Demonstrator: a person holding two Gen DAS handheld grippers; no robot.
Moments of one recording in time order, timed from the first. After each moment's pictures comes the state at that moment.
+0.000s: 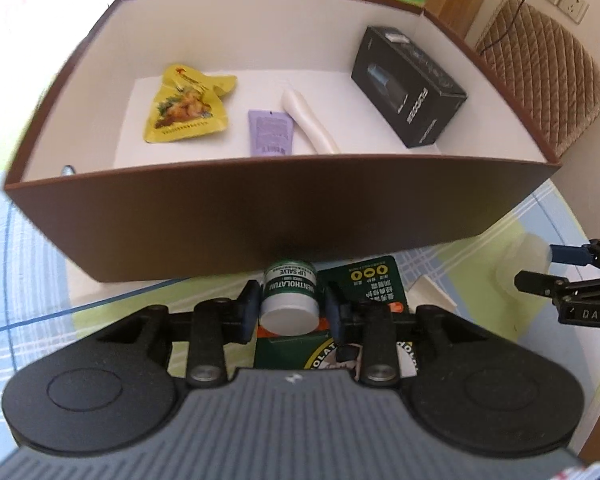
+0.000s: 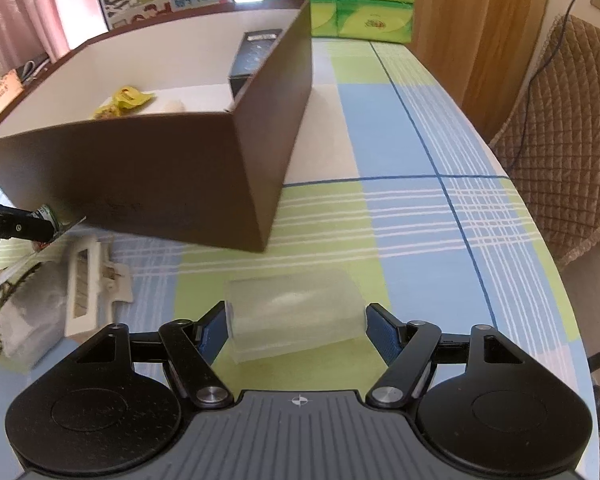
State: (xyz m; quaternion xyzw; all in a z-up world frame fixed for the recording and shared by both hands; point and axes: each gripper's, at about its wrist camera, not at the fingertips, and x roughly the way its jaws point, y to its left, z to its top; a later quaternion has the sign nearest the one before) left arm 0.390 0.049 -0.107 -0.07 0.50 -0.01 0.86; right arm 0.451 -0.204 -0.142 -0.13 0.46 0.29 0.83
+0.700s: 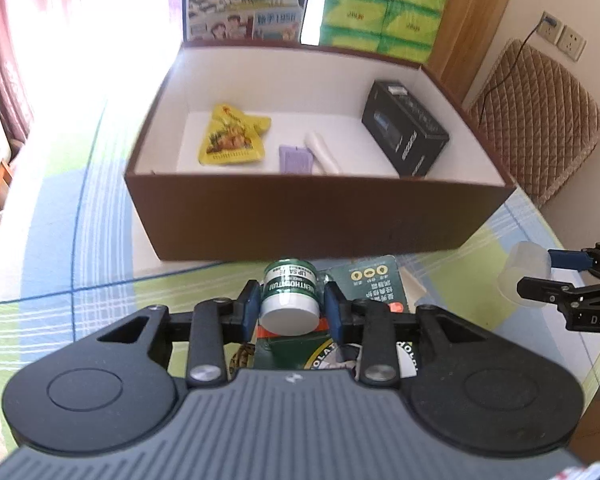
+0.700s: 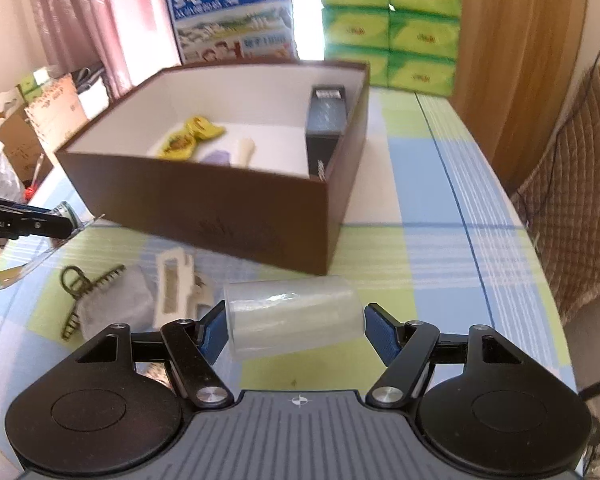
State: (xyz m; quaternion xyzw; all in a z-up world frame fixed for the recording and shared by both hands) left arm 0.322 0.052 -0.052 -0.08 0.45 0.03 0.89; right arm 0.409 -0.204 -0.085 -0.13 0.41 0.36 0.83
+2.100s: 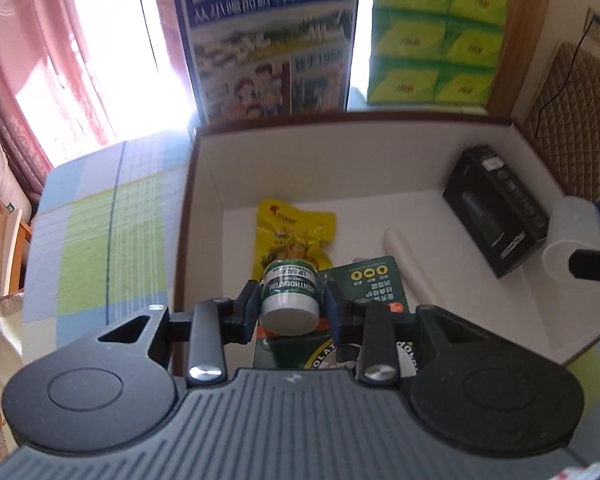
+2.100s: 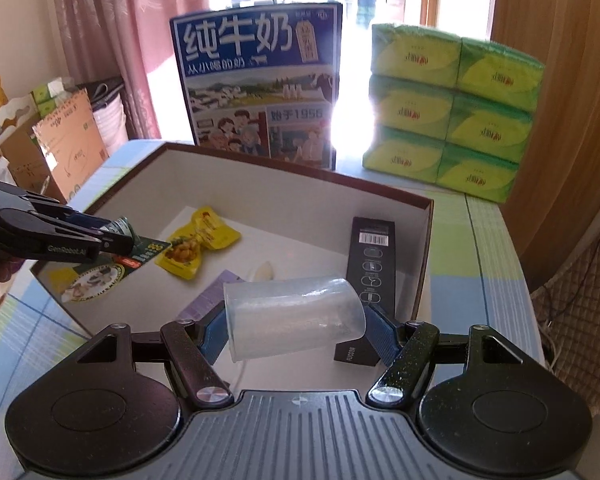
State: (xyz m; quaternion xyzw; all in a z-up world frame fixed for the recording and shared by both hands) left arm 0.480 0.112 -0.060 -0.01 0.45 0.06 0.89; right arm 0.514 -0.084 -0.048 -0.16 0.37 0.40 0.83
